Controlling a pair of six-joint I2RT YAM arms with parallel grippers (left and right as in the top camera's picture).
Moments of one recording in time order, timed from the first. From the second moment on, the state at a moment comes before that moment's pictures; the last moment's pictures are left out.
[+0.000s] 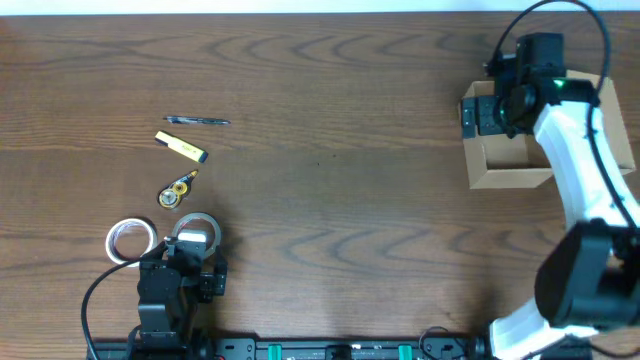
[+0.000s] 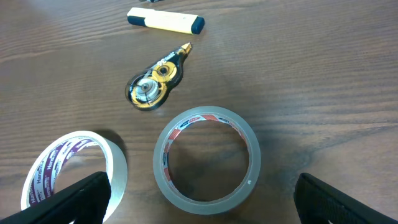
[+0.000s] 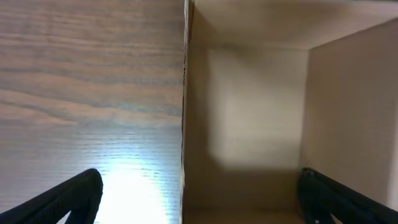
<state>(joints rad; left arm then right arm) -0.03 0.01 0.18 -0.79 -0.08 0.20 -0.06 1.79 1.44 -0.84 0.01 -0.11</state>
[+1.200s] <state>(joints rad) -0.03 0.01 0.18 -0.79 -0.08 0.20 0.28 1.94 1.56 -0.83 -0.06 -0.38</state>
